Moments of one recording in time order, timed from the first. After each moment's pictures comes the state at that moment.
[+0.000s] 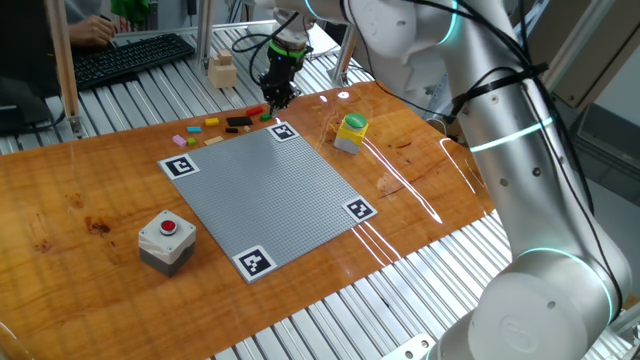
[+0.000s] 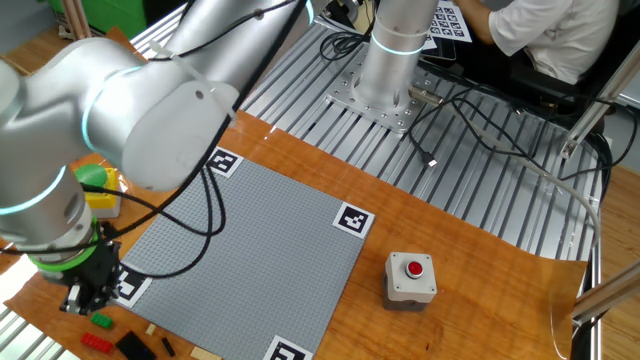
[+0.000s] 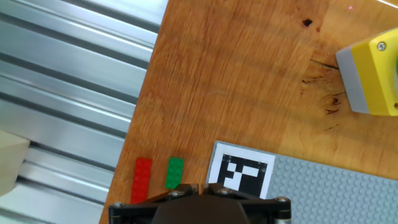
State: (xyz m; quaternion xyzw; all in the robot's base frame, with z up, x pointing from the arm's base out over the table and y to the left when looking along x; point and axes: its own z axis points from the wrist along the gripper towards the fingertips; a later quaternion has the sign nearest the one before) arm 0.791 -0.142 0.035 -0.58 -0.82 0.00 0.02
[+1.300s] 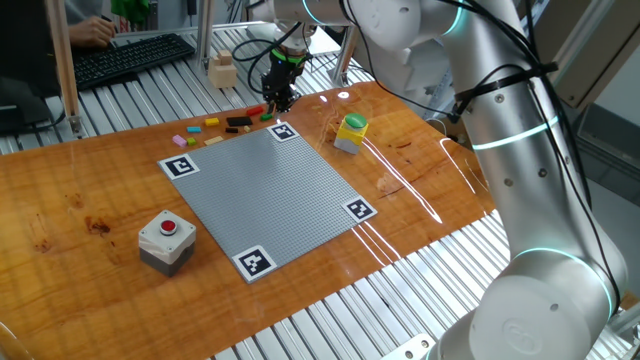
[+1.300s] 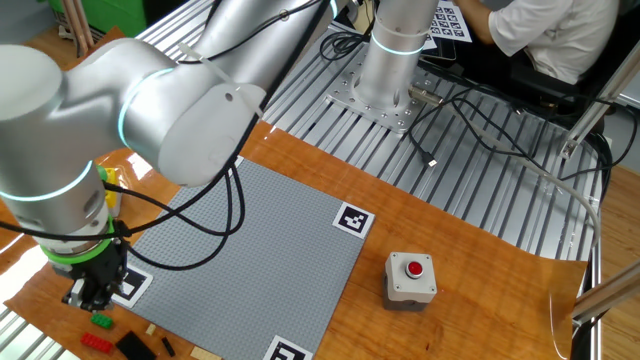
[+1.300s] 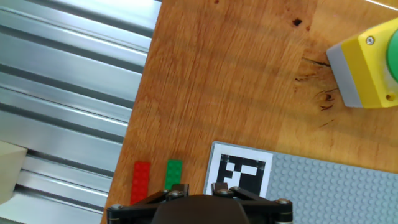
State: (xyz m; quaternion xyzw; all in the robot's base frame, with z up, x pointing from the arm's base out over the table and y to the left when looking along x) arm 0.786 -0.143 0.036 -0.62 -0.79 -0.02 -0.02
